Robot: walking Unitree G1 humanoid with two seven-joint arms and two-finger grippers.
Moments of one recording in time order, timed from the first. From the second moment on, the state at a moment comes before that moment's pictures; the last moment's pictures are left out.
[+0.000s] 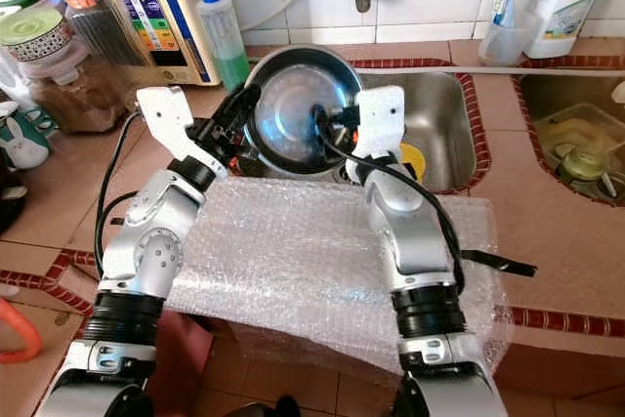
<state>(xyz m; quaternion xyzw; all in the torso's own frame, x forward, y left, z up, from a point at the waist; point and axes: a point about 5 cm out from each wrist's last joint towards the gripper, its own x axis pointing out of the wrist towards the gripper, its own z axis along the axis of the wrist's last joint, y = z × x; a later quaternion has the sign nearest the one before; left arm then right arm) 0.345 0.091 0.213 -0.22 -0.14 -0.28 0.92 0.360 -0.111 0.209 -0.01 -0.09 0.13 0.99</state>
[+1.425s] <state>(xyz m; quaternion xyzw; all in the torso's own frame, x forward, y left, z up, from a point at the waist) 0.346 0.102 0.210 -0.21 -0.13 -0.27 0.93 0.365 -0.112 0.207 0.08 -0.06 0.15 0.98</state>
